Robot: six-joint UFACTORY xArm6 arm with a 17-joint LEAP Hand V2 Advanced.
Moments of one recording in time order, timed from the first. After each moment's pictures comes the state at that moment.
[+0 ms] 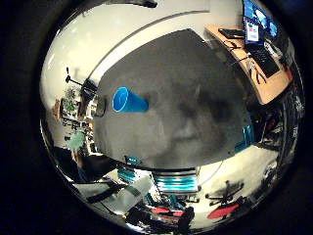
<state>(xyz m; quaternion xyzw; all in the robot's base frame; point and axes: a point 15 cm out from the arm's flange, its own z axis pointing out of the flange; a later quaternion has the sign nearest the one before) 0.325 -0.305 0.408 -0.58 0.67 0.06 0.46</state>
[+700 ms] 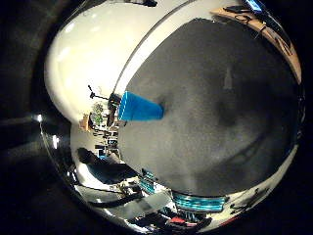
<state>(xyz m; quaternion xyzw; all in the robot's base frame) 0.329 -0.317 0.314 -0.50 0.62 0.17 0.58</state>
